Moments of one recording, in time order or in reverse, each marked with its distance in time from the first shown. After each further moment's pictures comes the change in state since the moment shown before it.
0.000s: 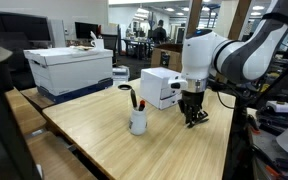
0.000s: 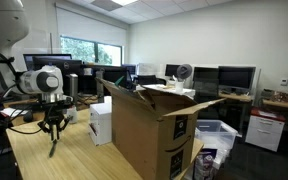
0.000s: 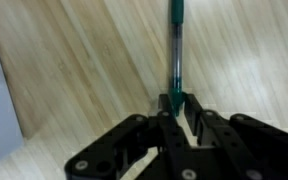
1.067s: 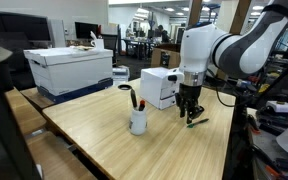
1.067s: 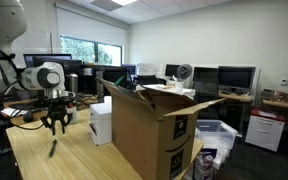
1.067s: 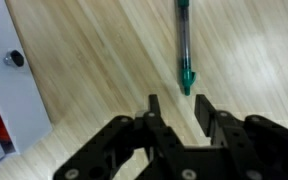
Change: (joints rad) arm -0.008 -0.035 0.007 0.015 0.040 0.003 0.035
